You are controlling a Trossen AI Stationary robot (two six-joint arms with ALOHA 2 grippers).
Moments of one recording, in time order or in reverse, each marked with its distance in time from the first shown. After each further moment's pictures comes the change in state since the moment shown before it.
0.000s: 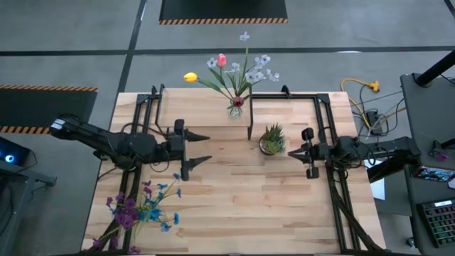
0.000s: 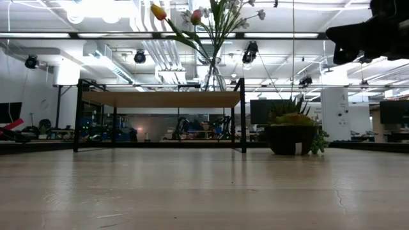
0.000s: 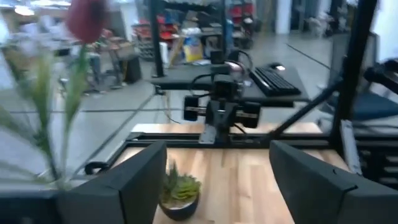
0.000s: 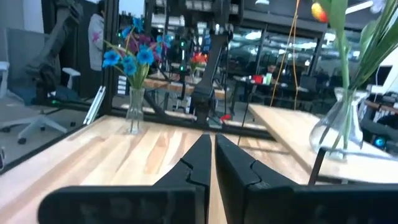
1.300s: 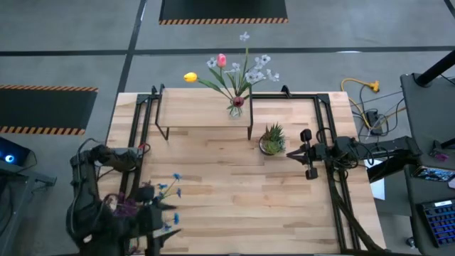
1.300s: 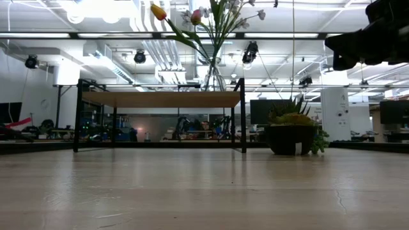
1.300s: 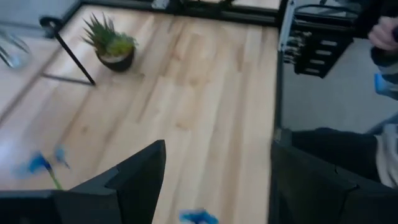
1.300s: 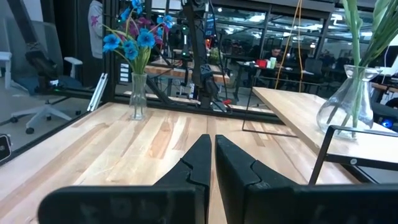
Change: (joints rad) left arm -0.702 0.751 1.276 -1.644 -0.330 -1.143; right arm 0.000 0.017 0.000 -0.052 0.000 0.036
